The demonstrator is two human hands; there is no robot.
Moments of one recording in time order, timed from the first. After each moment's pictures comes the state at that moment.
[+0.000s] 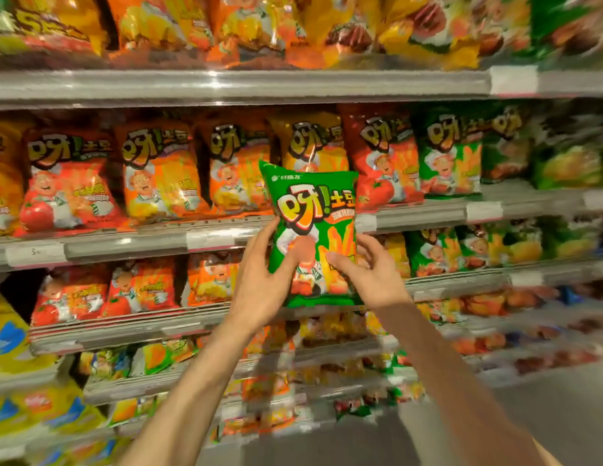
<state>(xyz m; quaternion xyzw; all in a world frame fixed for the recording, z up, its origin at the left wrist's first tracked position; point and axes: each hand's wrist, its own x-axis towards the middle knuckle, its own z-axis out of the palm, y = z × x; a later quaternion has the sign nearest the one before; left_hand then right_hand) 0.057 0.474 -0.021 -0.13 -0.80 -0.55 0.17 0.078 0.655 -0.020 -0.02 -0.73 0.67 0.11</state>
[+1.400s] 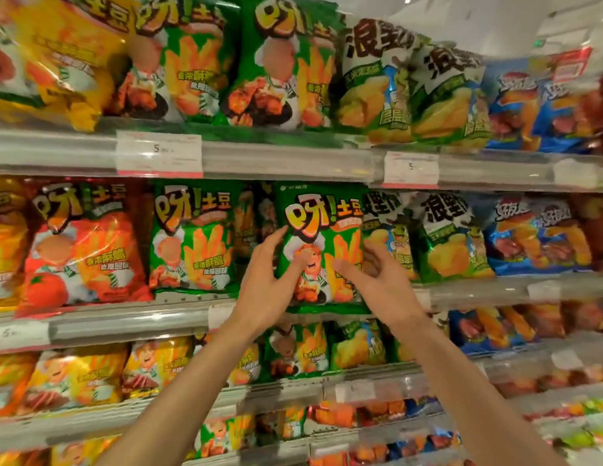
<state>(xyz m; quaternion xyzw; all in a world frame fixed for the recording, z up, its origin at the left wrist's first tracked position) -0.076 1.009 0.033 -0.17 -0.78 -0.58 0.16 -0.041 1.194 0.052 -0.01 -0.81 0.56 0.16</state>
